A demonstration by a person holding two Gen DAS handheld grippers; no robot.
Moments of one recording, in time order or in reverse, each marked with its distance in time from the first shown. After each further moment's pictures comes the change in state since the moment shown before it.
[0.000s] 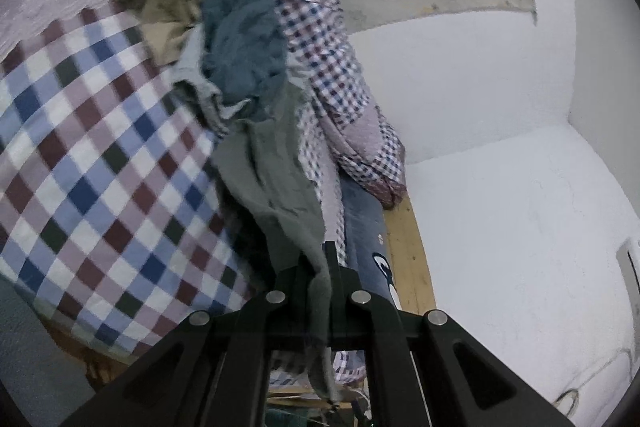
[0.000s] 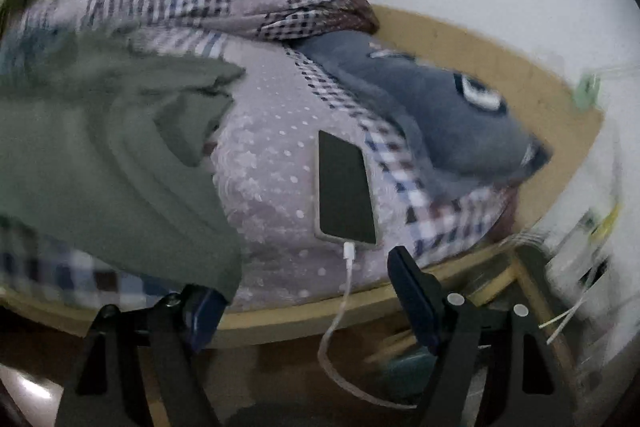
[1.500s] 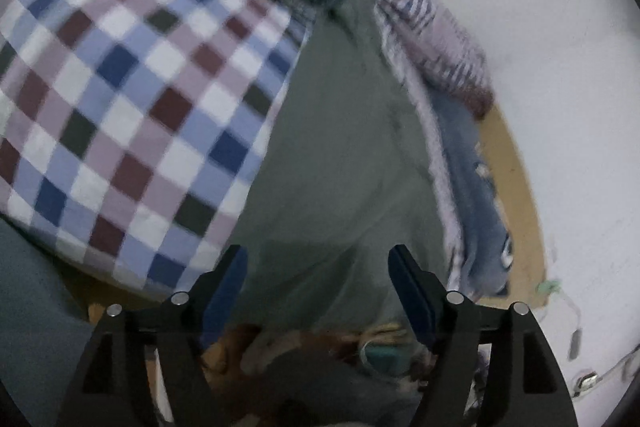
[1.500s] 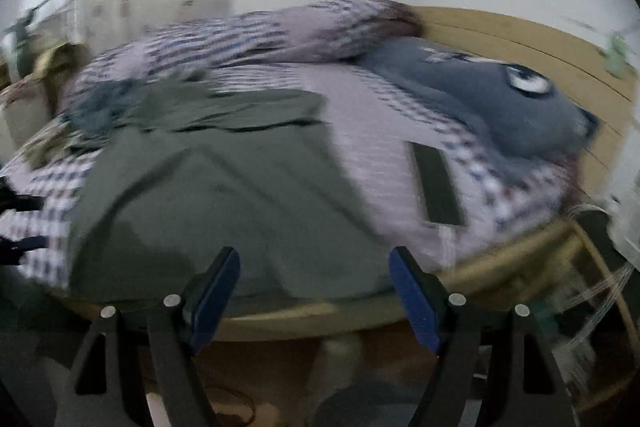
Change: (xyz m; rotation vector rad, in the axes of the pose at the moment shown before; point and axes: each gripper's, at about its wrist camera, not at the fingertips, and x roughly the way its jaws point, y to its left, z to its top) left arm 0.056 0.041 -0.086 0.163 0.291 0.366; right arm -0.077 0.040 -0.007 0.098 -0.033 0.316
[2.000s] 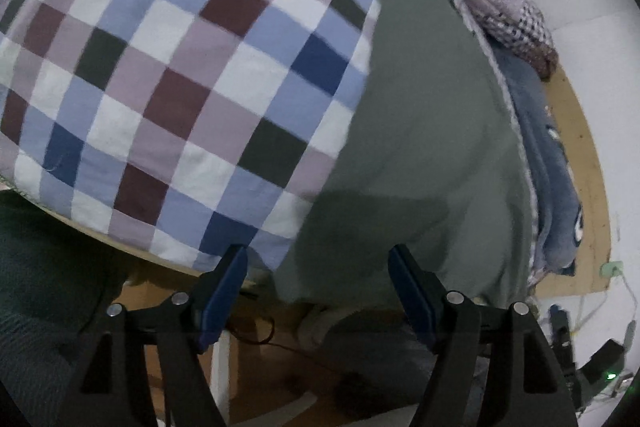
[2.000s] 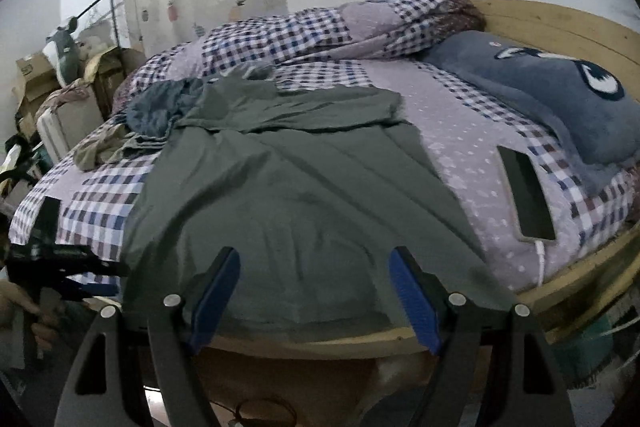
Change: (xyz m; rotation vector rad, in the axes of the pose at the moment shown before) left arm 0.044 0.030 -0.024 0.035 0.106 0.255; right arm 0.029 0.044 0.013 -0.004 -0.020 0.225
